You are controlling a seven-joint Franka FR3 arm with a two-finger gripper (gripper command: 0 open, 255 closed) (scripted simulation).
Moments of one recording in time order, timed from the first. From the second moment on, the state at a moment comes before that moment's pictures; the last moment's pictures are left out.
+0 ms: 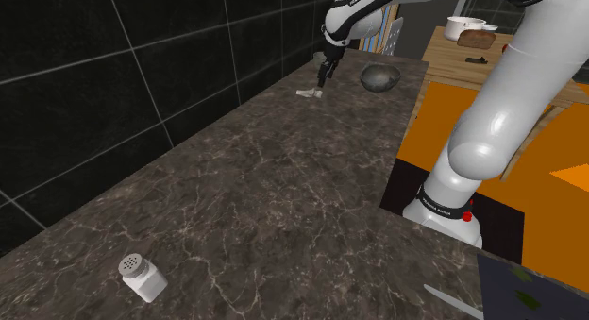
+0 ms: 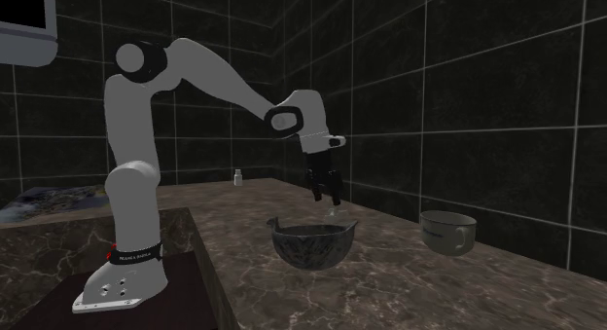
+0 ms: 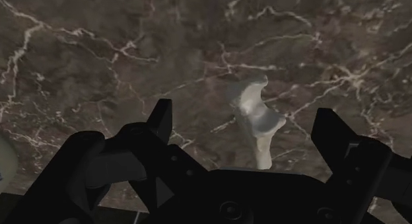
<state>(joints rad) 0.05 -0.05 -0.38 -2.22 0.05 2.38 -0.57</state>
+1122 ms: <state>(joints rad) 0.06 -0.02 -0.38 -2.23 0.08 2.42 -0.59</state>
